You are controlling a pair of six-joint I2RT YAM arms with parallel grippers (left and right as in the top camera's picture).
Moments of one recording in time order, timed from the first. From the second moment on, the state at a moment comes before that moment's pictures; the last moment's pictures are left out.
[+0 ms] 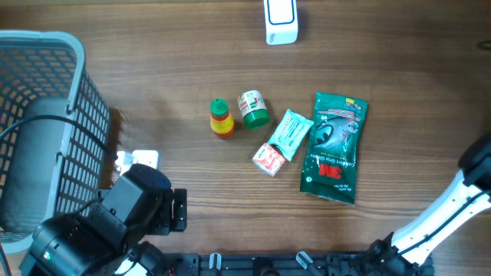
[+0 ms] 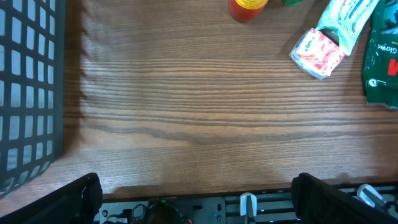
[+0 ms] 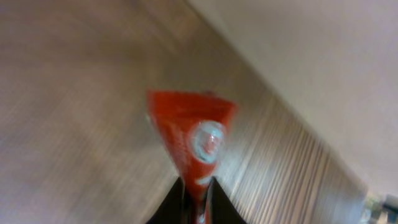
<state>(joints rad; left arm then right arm) -0.67 0.83 1.26 -1.58 -0.24 -0.59 -0.69 2.34 1.96 -0.81 0.62 0.08</state>
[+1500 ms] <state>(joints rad) -0.67 0.83 1.26 -1.58 -0.24 -0.59 0.32 1.98 1.39 -0.94 -0.32 0.70</state>
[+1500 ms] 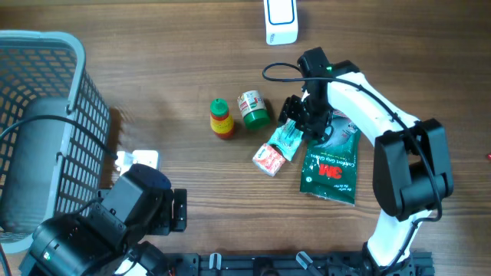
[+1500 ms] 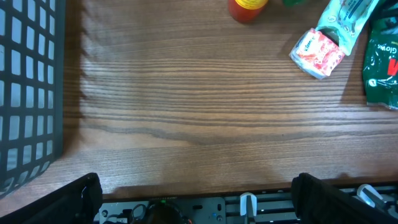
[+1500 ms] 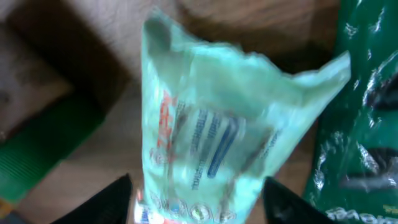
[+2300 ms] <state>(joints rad) -0.67 0.83 1.26 -1.58 -0.24 -0.59 0.27 1.90 1.36 -0.91 -0.02 0.58</state>
